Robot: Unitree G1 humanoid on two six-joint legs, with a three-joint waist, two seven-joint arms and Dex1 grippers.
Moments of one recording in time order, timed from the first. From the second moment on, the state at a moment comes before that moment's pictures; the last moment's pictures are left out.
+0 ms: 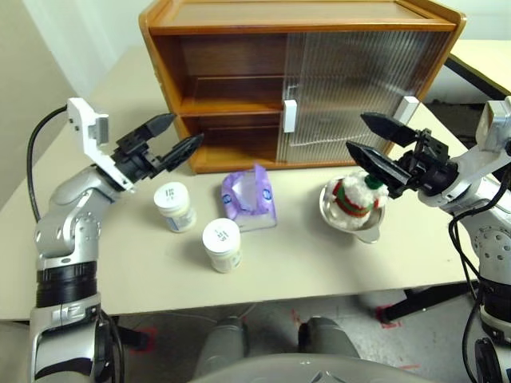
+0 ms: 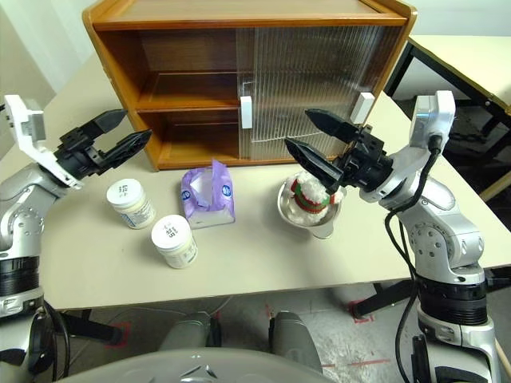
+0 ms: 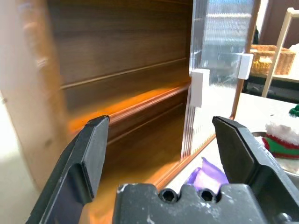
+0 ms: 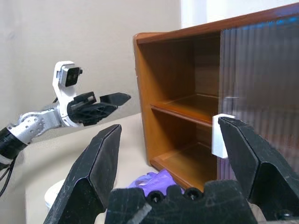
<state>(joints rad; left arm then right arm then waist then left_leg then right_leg) -0.34 0.58 0.33 -0.03 -0.60 0.36 -0.88 -0.28 -0.52 -0.21 -0.30 0.81 0.36 0.86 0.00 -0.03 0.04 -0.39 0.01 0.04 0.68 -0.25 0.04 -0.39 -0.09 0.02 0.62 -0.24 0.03</state>
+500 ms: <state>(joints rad) -0.06 0.65 0.38 -0.07 -0.62 0.26 -1.04 -0.35 -0.50 -0.17 -0.23 0.80 0.36 0.90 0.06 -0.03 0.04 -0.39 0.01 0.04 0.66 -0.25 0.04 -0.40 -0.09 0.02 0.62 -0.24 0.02</state>
